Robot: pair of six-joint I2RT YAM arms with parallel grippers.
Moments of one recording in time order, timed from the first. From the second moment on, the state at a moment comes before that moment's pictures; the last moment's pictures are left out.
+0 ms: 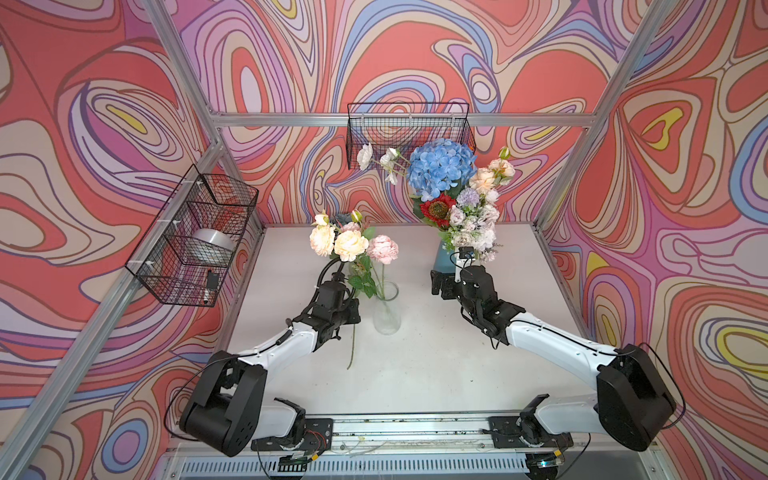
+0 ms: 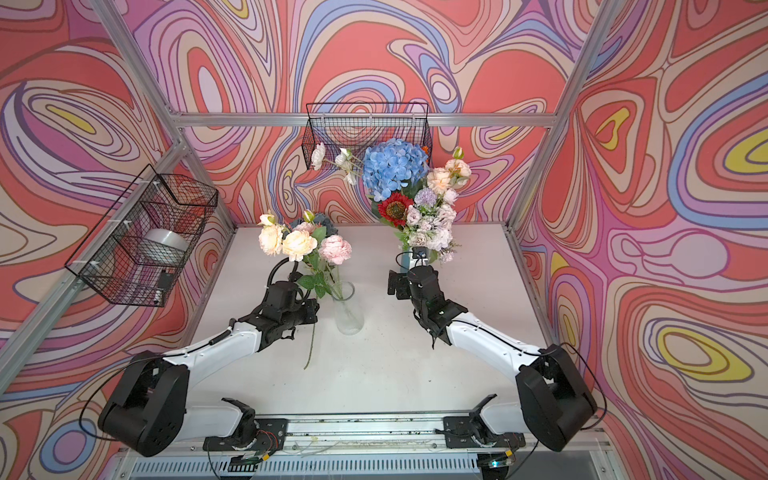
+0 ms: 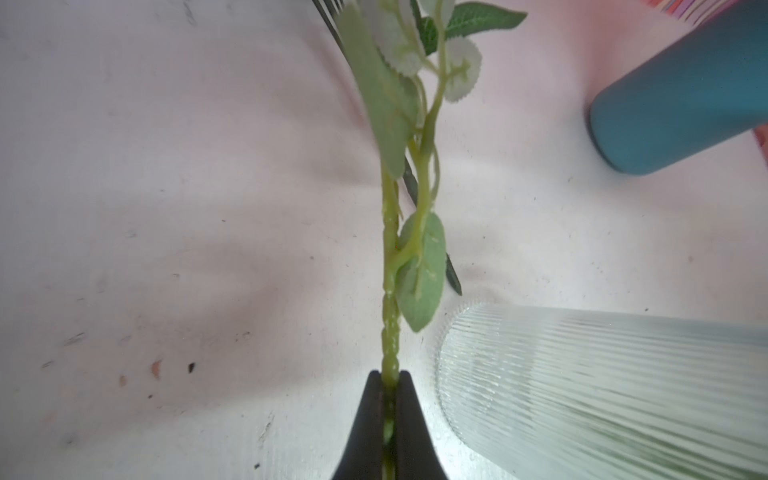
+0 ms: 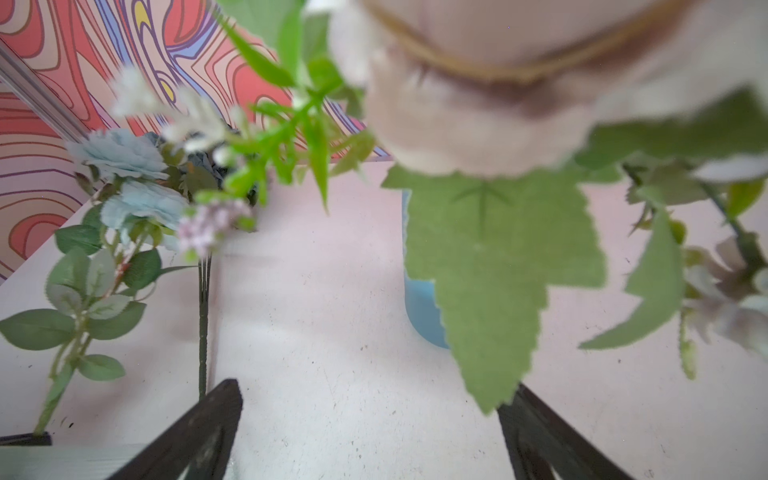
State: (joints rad) left arm -0.35 1.30 0.60 -0.02 0.05 -0.49; right arm 0.57 1.35 0.81 0.13 0.31 0.33
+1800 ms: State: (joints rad) left arm -0.66 0.91 0.68 0.37 0.21 -0.32; right arm 0.61 1.30 1.10 0.23 -0.58 0.36
